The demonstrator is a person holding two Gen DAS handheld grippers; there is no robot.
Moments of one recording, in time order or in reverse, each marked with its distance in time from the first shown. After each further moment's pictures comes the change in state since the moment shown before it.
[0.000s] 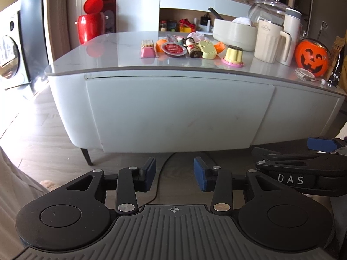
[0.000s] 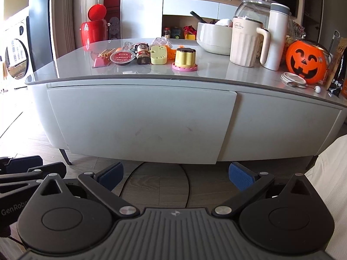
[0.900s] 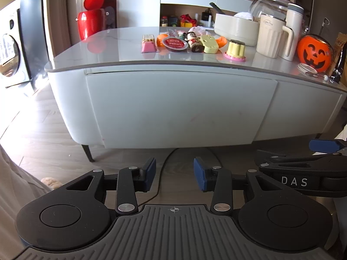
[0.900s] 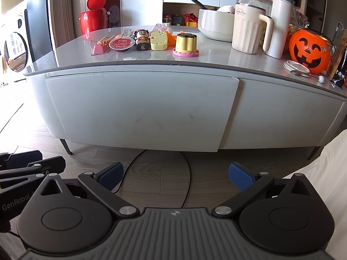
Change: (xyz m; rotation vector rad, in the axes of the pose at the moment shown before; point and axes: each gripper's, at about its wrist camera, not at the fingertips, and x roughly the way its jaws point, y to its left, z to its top) left arm 0.005 0.000 -0.001 0.006 0.027 0.009; right arm 0.006 -0.001 0.000 0.003 0.055 0.010
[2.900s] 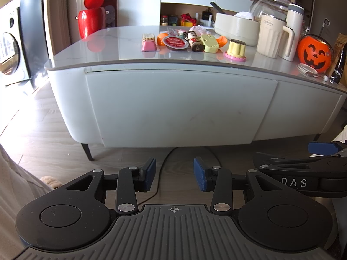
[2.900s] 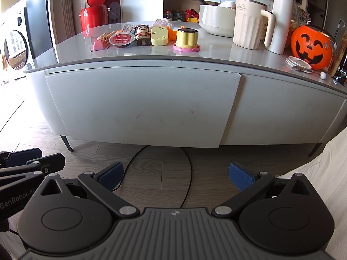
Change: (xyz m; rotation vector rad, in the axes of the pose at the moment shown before) left arm 0.000 0.000 0.000 -0.001 0.000 -0.001; right arm 0.002 0.001 -0.003 0.002 0.017 0.002
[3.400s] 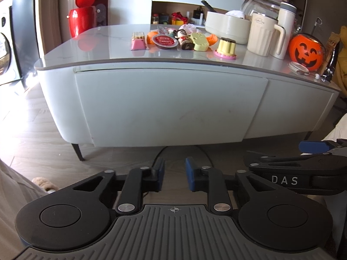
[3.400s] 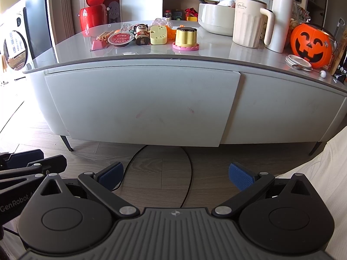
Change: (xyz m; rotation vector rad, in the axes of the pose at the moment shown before) left arm 0.002 -0.003 0.000 0.006 0.009 -0.084; right arm 0.000 0.000 -0.001 0.012 0.009 0.001
